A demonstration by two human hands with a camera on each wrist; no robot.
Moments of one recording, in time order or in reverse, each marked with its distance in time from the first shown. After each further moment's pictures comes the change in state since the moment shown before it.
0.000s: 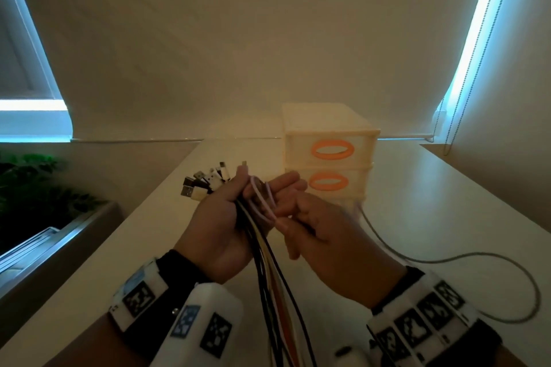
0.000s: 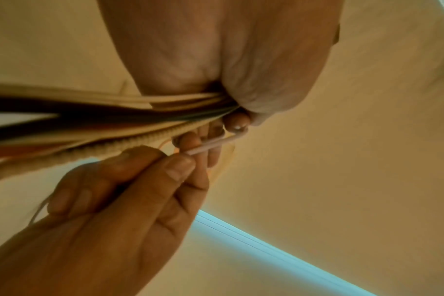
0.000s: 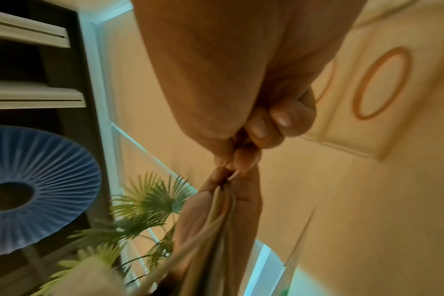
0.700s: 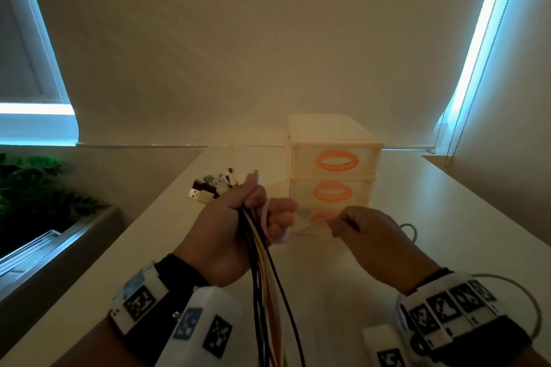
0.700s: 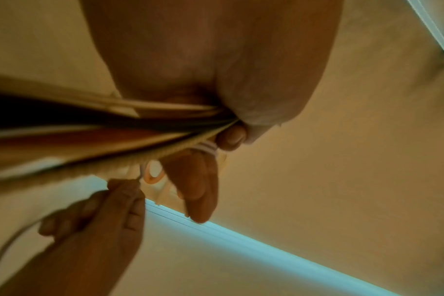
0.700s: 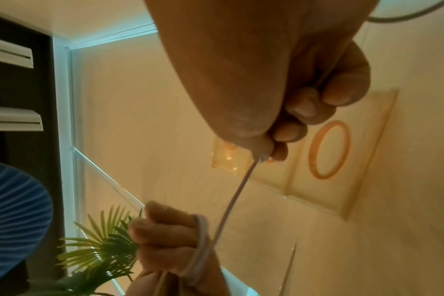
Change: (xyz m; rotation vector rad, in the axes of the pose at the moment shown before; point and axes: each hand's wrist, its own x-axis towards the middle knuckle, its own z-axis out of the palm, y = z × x) left_hand -0.004 0.011 -0.004 0.088 -0.018 -0.015; right_hand -0.001 0.040 -0.037 -0.289 0.063 0.441
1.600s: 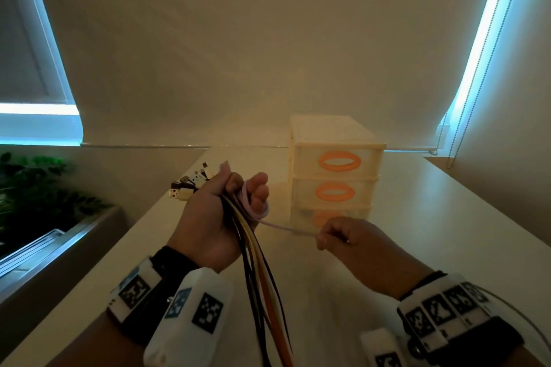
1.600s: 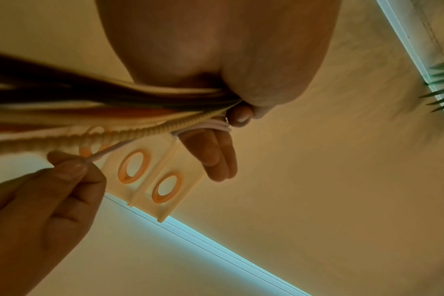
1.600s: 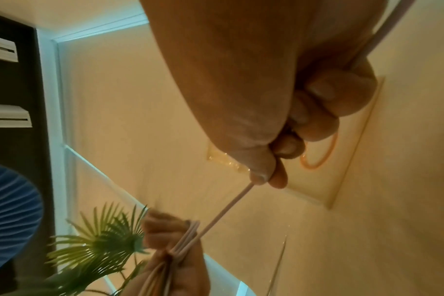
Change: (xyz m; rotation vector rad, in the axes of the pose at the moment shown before) left_hand 0.004 0.013 -0.012 -0.220 0.176 0.137; right_hand 0.002 0.003 0.016 0.009 -0.144 -0.105
